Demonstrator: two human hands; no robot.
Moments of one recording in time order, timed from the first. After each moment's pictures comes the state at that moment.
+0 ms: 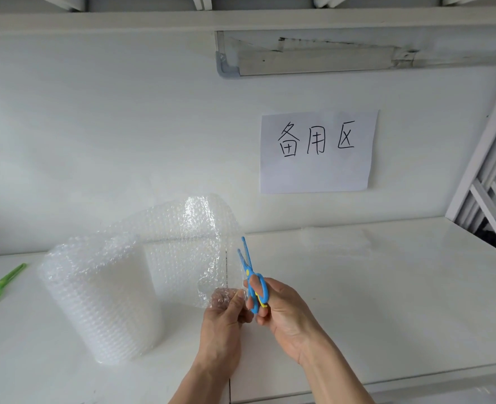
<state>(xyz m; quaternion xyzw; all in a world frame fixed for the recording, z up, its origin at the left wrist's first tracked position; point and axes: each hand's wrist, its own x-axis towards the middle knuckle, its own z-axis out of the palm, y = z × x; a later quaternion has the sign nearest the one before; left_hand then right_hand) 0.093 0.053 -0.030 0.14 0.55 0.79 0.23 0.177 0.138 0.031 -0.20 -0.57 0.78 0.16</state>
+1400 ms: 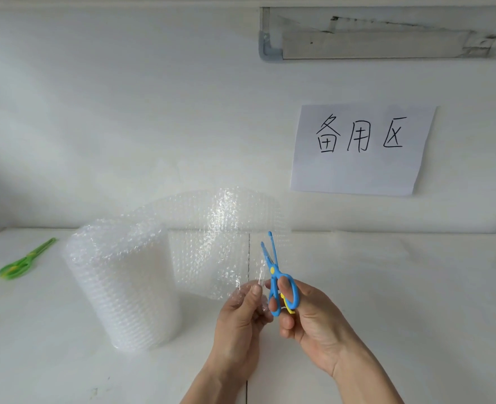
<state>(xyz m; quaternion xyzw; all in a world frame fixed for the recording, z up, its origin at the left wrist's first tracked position) 0.084 0.052 -0.032 0.15 0.44 0.84 0.28 0.173 0.146 0.036 -0.19 -0.55 0.80 0.10</state>
